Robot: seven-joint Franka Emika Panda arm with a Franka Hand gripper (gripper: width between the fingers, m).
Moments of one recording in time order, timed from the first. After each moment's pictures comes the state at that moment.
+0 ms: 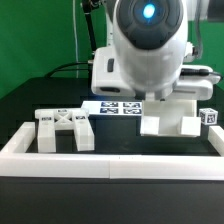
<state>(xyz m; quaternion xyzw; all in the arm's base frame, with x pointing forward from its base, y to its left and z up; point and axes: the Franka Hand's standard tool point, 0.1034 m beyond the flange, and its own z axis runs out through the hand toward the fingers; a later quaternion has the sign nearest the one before) 0.522 0.020 0.080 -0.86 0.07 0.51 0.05</state>
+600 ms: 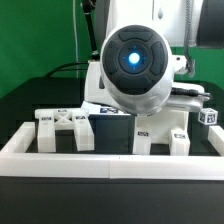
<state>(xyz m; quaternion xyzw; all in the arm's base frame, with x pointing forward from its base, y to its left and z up) 0.515 0.011 0.065 -0.84 0.09 0.54 0.04</state>
